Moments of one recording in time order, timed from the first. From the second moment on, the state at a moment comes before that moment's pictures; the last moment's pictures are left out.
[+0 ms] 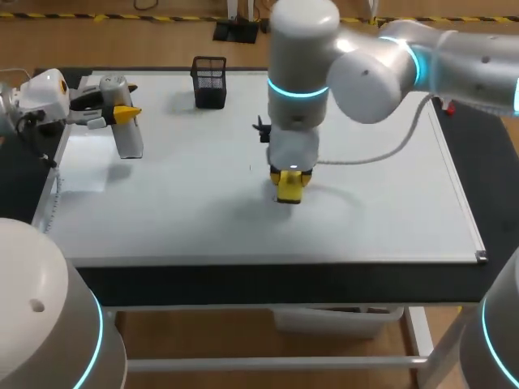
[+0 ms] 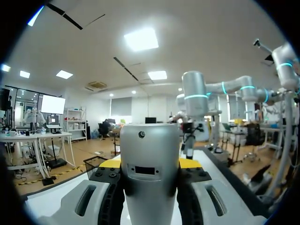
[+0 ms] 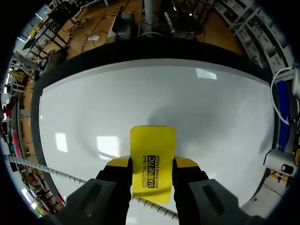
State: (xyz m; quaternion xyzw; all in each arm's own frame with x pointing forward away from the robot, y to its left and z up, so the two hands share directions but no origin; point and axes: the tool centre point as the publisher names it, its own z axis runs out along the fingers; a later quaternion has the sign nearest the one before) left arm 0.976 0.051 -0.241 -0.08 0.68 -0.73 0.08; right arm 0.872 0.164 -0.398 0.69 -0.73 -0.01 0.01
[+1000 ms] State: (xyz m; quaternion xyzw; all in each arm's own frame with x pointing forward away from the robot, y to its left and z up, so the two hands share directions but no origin) left arm 0.976 0.051 -0.241 -0.08 0.68 -0.73 0.08; right arm 0.850 0.210 -0.427 0.72 -0.69 -0.01 0.02
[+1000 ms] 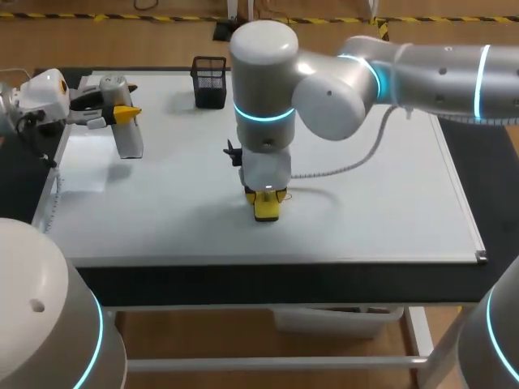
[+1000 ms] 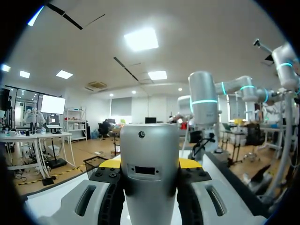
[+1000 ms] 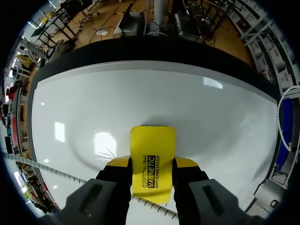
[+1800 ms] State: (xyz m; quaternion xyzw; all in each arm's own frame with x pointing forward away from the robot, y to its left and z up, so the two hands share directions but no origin) left arm 0.976 0.051 -0.241 -0.08 0.68 -0.73 0.08; right arm 0.851 0.165 -0.430 0.69 -0.72 0.00 0.05
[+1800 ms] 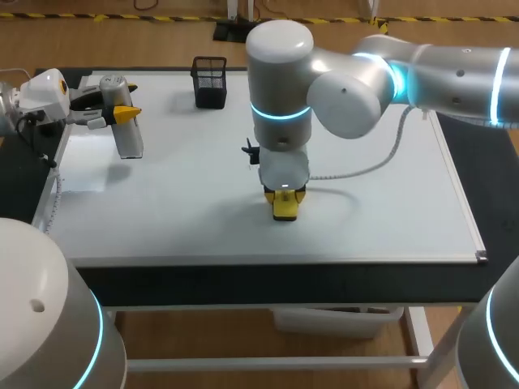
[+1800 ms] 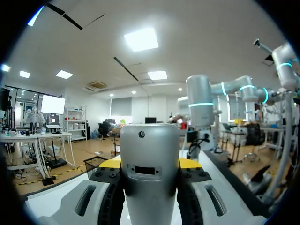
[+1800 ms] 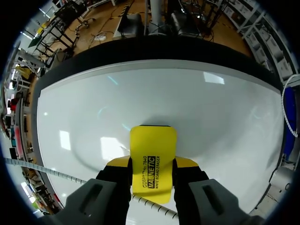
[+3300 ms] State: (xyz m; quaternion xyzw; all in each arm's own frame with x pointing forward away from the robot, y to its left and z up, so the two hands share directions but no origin) left arm 0.976 0.051 -0.241 -0.08 0.68 -0.73 0.08; right arm 0.871 0.139 -0.395 0.70 -0.72 0.00 0.02
